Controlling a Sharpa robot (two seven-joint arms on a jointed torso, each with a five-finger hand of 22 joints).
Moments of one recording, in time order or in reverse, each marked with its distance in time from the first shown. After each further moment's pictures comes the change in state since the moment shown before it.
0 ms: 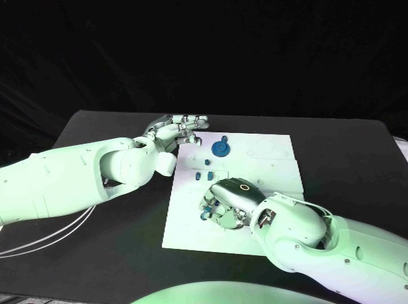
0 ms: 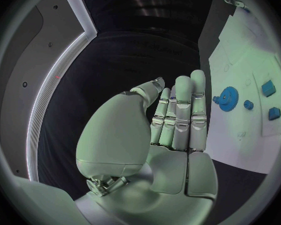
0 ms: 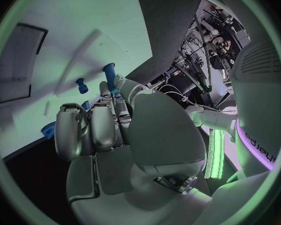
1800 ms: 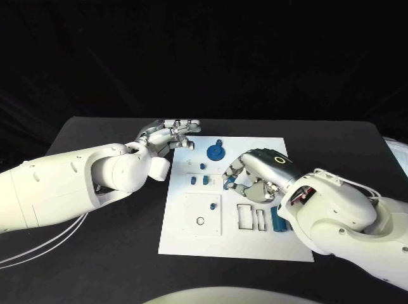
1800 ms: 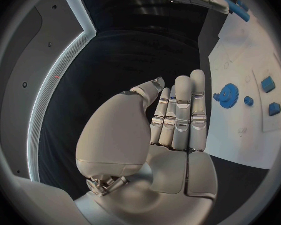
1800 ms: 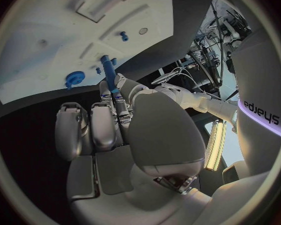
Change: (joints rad) left arm 0.001 -0.011 0.000 0.004 0.002 -0.007 0.001; left_hand 0.000 0.000 0.000 0.000 0.000 0.000 0.000 0.000 0.000 0.000 0.000 0.000 0.000 0.000 0.000 0.000 0.000 0.000 0.000 0.000 0.000 0.000; right arm 0.111 -0.185 0.042 0.138 0.022 -0.084 -0.046; right_hand 0.000 0.000 -0.018 0.004 -0.004 0.004 -0.003 0.012 -0.001 -0.003 -0.003 0.015 -0.006 0.000 0.000 0.001 0.005 0.000 0.000 0.000 0.000 0.000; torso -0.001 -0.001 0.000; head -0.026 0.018
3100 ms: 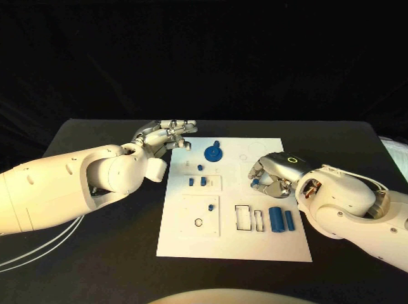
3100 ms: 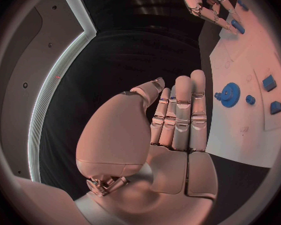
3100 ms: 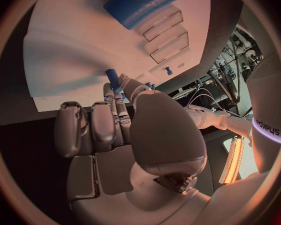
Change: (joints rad) left arm 0.004 -0.005 0.001 0.003 0.000 -0.004 0.002; left_hand 0.000 0.000 0.003 0.003 0.000 0.000 0.000 0.000 0.000 0.000 0.000 0.000 0.000 0.000 0.000 0.000 0.001 0.000 0.000 0.000 0.000 0.002; right arm 0.012 -0.043 -0.015 -0.188 -0.037 0.122 -0.007; right_hand -0.048 -0.018 -0.090 0.043 0.034 -0.076 -0.002 -0.023 -0.019 -0.063 -0.023 0.009 -0.004 0.000 0.008 -0.017 -0.014 0.000 -0.012 0.013 -0.023 -0.013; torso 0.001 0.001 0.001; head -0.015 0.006
